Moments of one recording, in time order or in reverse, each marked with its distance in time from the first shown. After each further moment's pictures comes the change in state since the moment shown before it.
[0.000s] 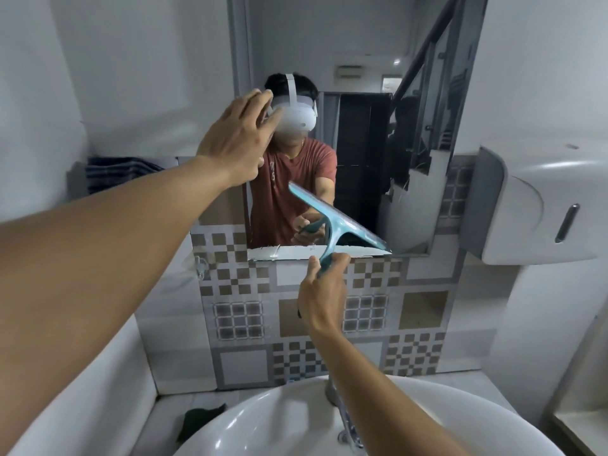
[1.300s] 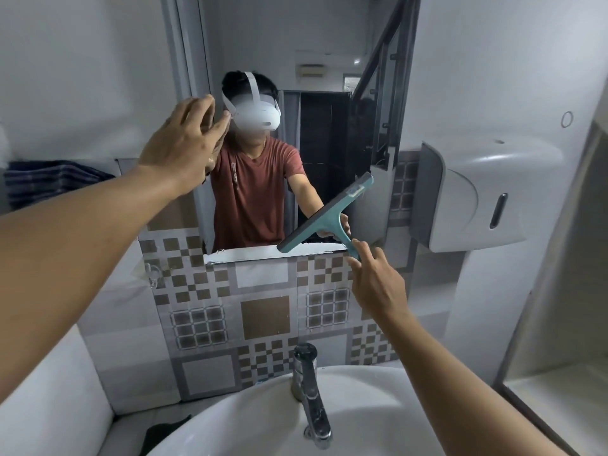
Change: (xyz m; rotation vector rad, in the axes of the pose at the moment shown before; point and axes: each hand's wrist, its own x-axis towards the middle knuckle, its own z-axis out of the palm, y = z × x) left_hand -0.002 0.004 0.018 -0.015 0.039 -0.045; right_hand 0.073 0.071 -0.141 -0.782 0.042 -0.433
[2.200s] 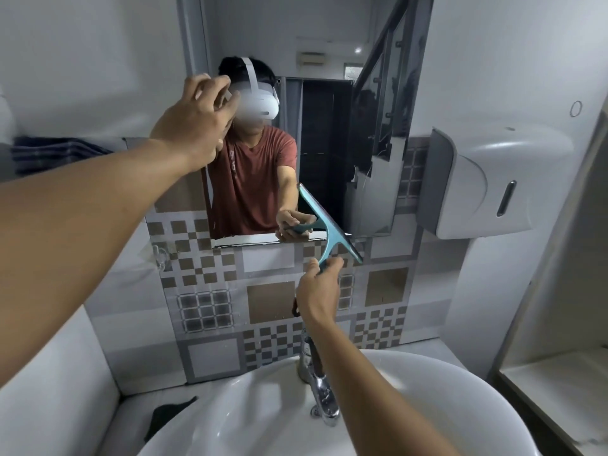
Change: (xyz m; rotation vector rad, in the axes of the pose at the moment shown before) left_hand 0.000 -0.004 -0.001 -0.047 -0.008 0.010; right_hand -0.039 -0.123 0.038 0.861 -0.052 0.697
